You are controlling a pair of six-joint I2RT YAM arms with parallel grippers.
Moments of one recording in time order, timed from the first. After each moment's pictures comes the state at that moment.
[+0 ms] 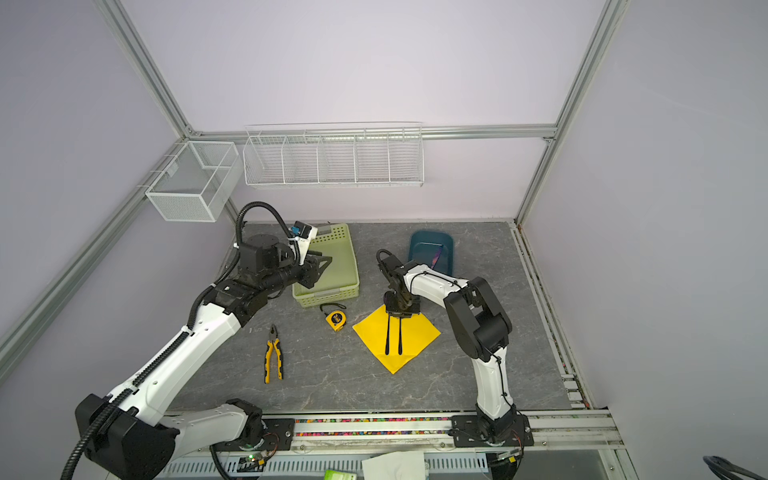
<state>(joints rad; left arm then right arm) -0.44 1.21 1.11 -0.33 0.24 0.02 0.62 2.03 1.44 -0.88 -0.06 0.63</state>
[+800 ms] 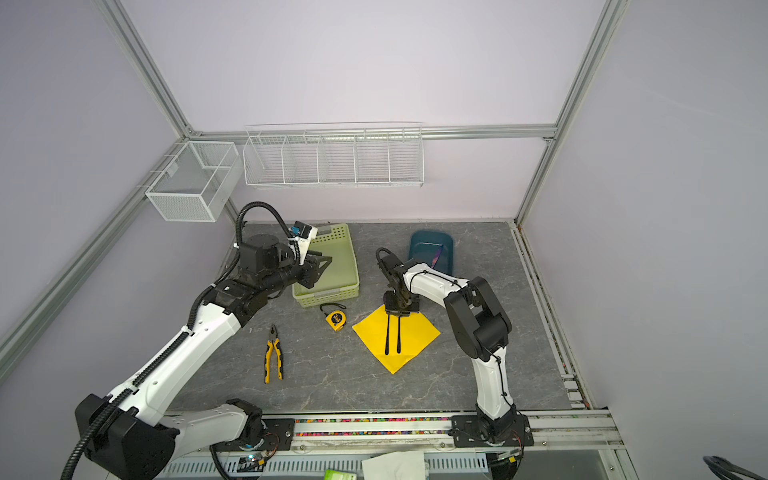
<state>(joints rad) -0.44 1.21 1.11 -0.33 0.24 0.02 0.62 2.03 1.46 -0.89 -0.06 0.63</state>
